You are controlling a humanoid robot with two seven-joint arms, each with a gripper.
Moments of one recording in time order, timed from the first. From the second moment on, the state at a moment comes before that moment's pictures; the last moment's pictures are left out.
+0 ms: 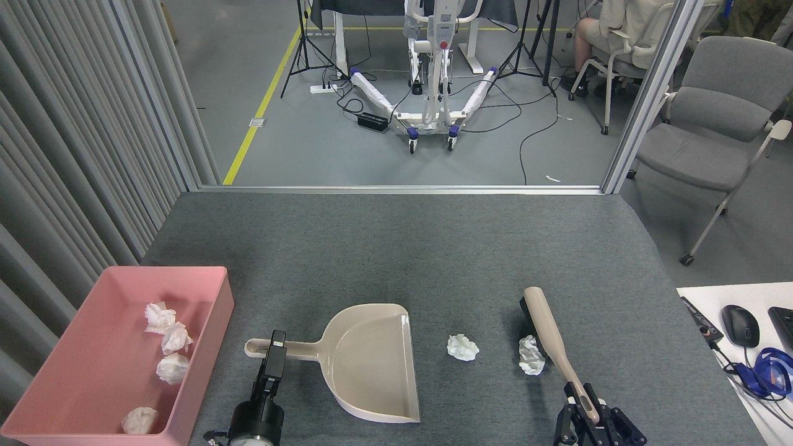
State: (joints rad) left arm -0.16 -0.01 -0.11 -1.04 -0.34 -0.30 0.26; right arm 0.17 -0.13 0.02 -1.44 1.22 -0.10 -0.18
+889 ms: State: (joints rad) left arm -0.19 -0.01 -0.09 -0.97 -0.35 -0.39 0.27; right arm 0.09 0.17 0.44 -1.45 1.26 0.07 -0.14
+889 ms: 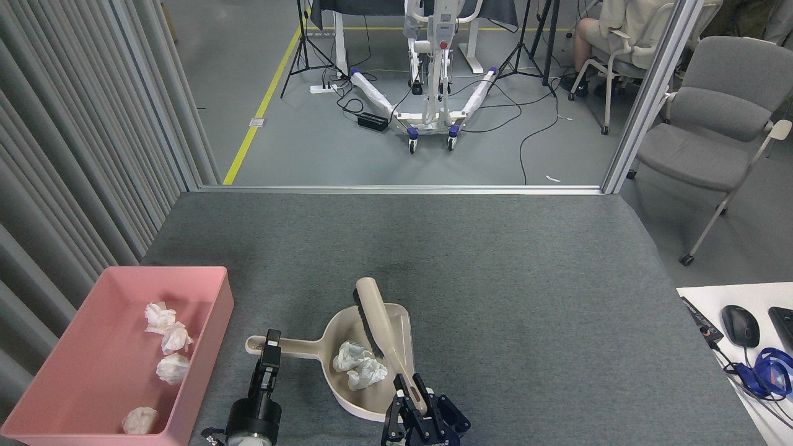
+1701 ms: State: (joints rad) left arm -0.18 -0.01 -0.09 -1.00 -0.25 -0.41 0.30; right arm 0.07 -0.14 0.06 -1.46 1.13 -0.05 -0.15
